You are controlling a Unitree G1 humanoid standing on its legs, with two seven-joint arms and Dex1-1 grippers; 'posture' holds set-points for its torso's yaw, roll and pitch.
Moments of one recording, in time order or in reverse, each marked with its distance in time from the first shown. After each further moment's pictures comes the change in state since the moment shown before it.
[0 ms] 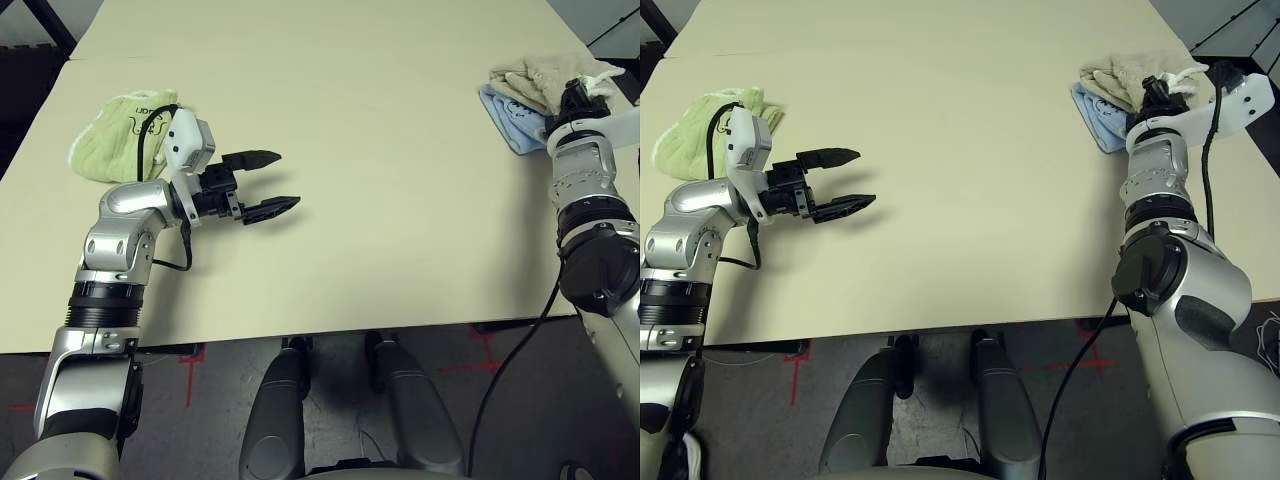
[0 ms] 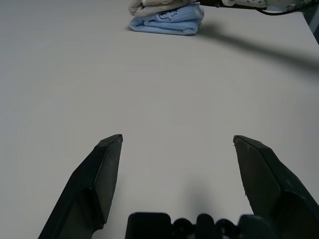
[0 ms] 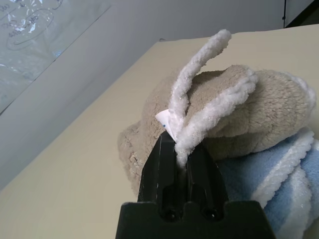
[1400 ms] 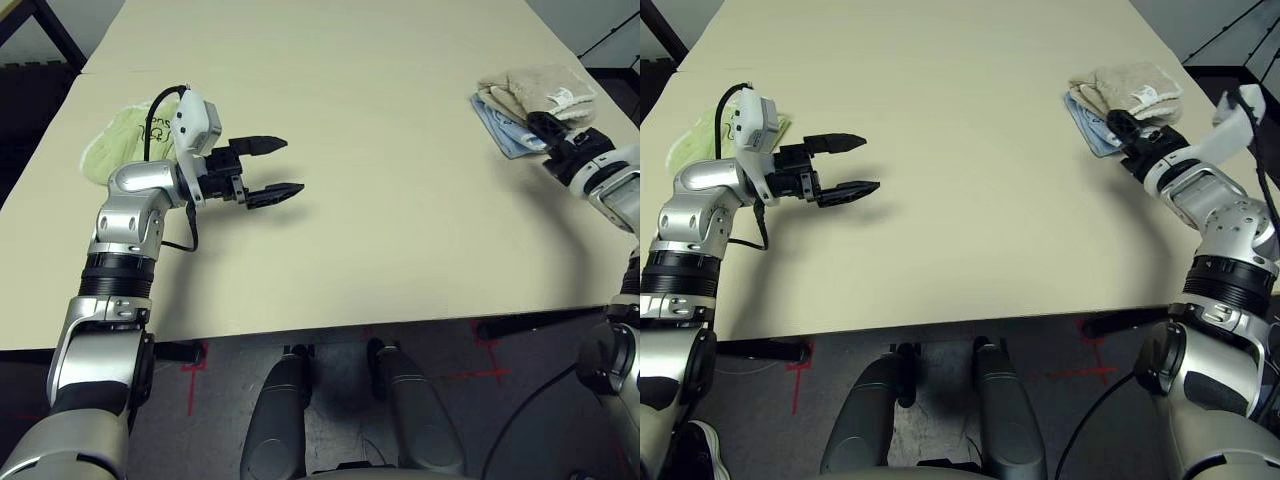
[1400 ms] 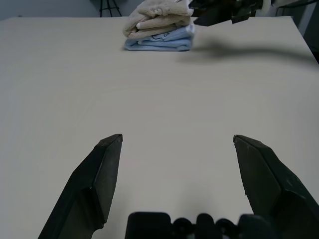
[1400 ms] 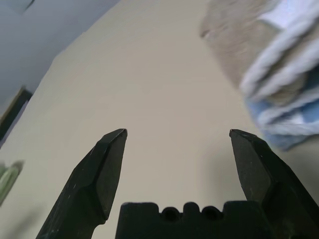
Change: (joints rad) left arm -0.140 -0.048 -0.025 0.183 0.049 -0.080 -0.048; right arm 0.411 -0.053 0.229 -0.872 0.197 0.943 0.124
